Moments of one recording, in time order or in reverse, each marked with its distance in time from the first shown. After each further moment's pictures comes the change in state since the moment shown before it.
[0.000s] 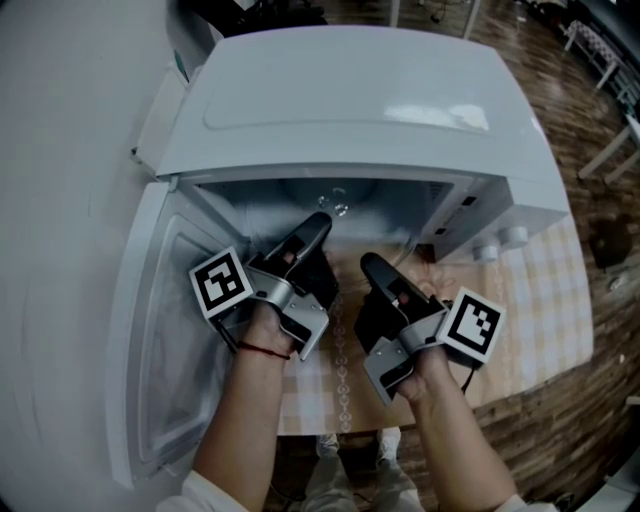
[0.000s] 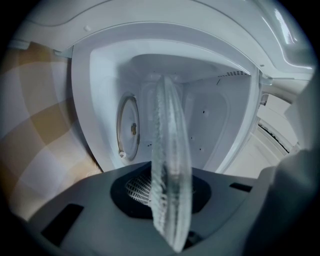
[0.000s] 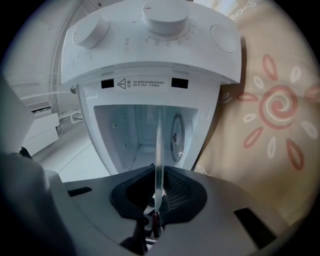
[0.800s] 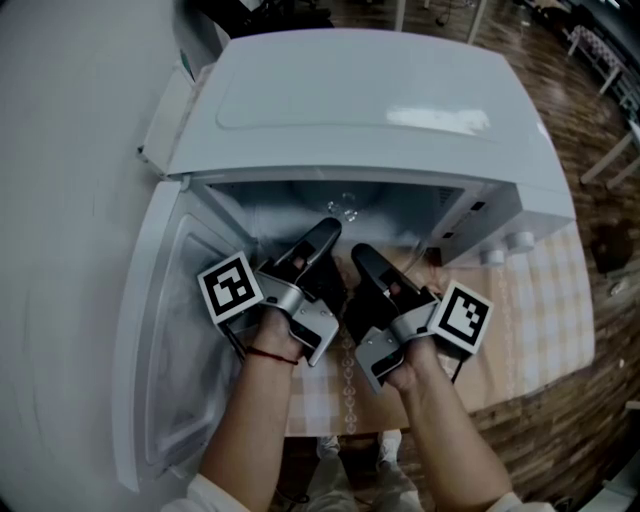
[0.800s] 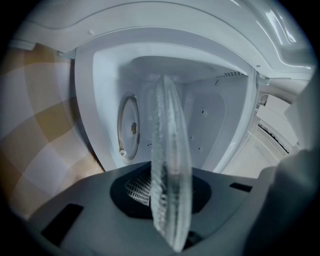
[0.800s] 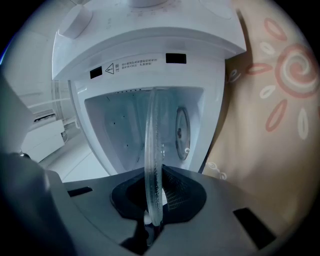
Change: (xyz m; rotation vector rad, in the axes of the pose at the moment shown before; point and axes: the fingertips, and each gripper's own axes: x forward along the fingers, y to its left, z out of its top) left arm -0.003 -0.001 -0.003 -0.004 0.001 -0.003; right arm 0.028 0.003 -0.008 0.049 -0.003 0.079
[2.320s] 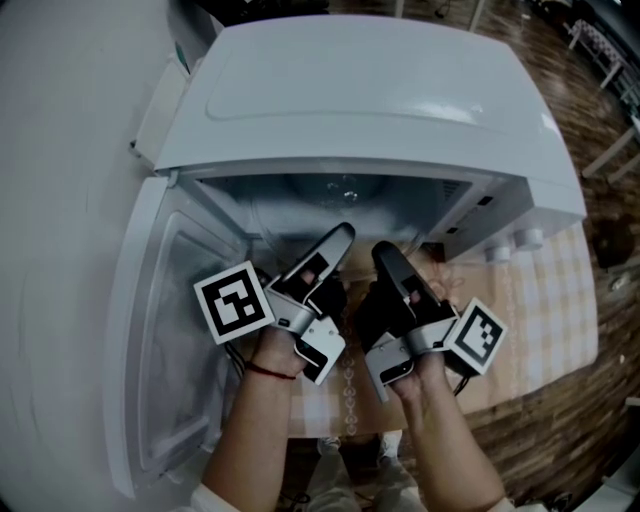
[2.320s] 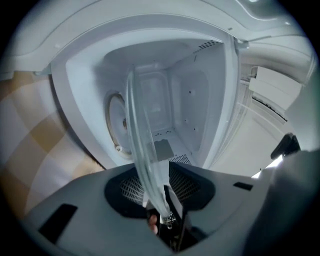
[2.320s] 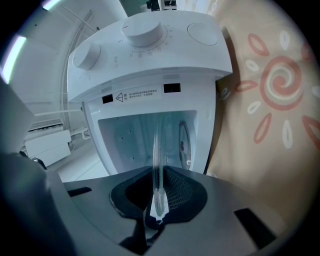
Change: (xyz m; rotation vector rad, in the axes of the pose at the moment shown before) left arm 0.000 -0.011 -0.025 0.204 0.094 0.011; right arm -0.022 0.002 0.020 0.023 -0.144 0.076
